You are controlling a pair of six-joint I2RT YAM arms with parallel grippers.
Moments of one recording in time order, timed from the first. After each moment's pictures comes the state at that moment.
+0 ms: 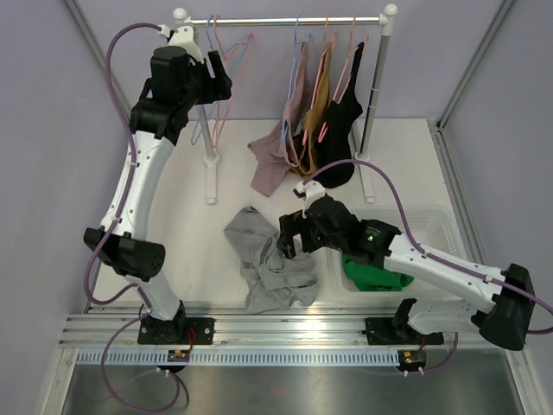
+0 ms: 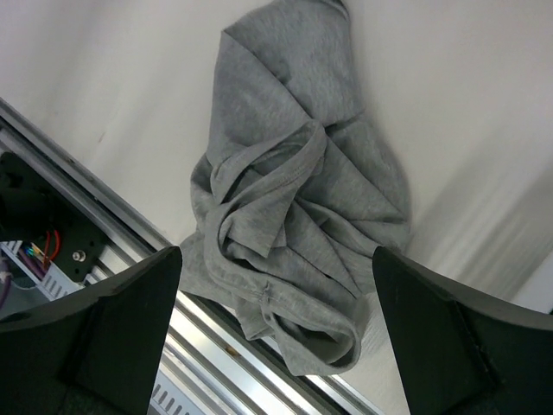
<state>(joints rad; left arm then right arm) -0.26 1.79 2.16 -0.64 -0.04 -0.26 1.00 1.16 1.00 -0.42 0.13 0.47</state>
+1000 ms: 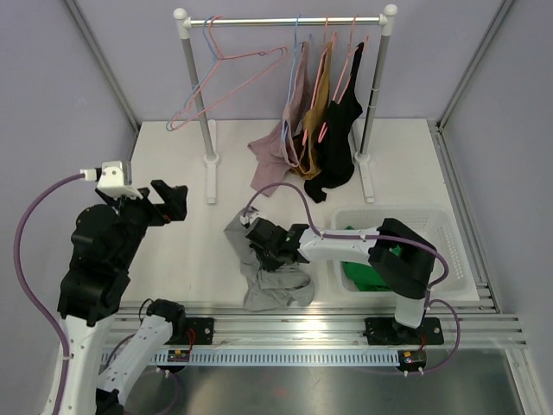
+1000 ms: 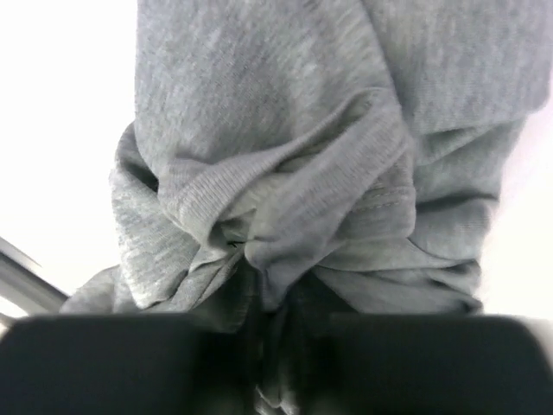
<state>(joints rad) -0.26 0.62 1.16 -0.66 -0.08 -0.28 1.11 1.86 1.19 -0.37 0.12 0.42</state>
